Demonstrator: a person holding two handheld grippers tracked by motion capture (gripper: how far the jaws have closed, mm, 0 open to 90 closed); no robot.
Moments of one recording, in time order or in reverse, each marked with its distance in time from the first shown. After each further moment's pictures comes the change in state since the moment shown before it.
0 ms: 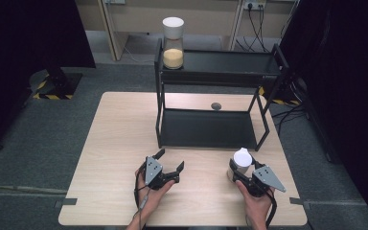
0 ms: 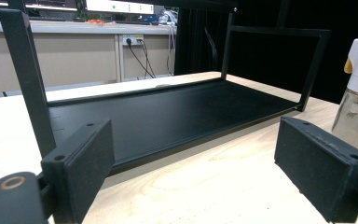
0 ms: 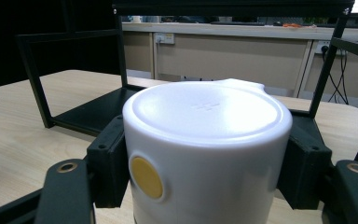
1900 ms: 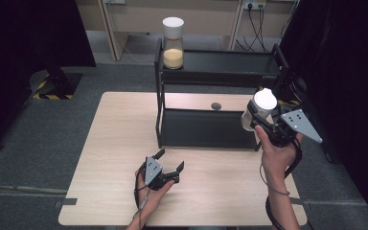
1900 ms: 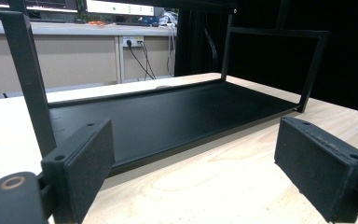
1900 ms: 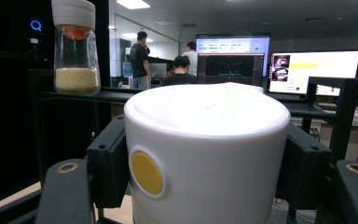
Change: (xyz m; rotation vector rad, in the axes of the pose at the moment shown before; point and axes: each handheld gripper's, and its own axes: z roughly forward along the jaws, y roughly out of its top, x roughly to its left) left arm 0.000 0.000 -0.001 -0.001 0.000 0.003; right arm -0.022 0.159 0.027 -0.240 -0.048 -0.019
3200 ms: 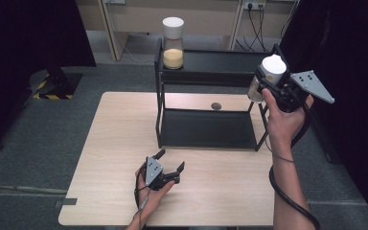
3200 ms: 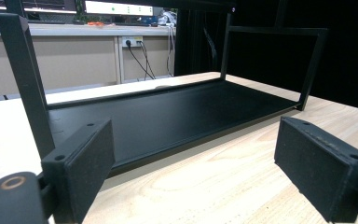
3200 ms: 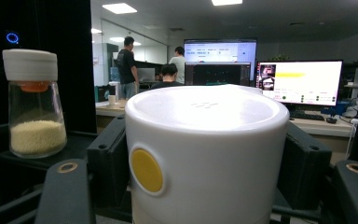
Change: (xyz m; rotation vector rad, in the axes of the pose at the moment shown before) left arm -0.001 0.000 0.000 0.000 -0.002 0.012; right arm -0.014 0.064 0.050 -0.012 -0.051 0.008
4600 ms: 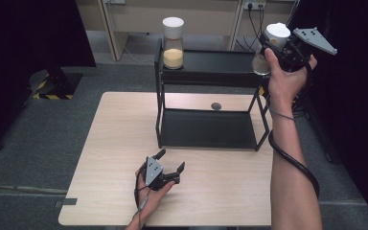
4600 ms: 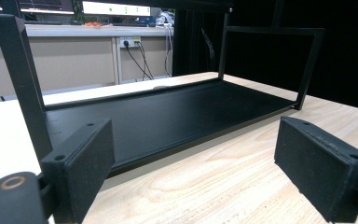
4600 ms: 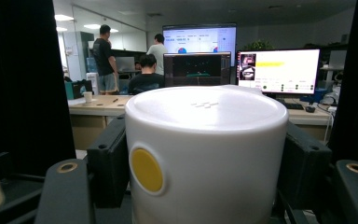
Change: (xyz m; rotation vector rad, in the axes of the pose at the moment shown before) left arm 0.001 0.000 0.000 -0.001 -0.010 0.006; right arm -0.007 0.060 0.070 0.073 -0.092 0.025
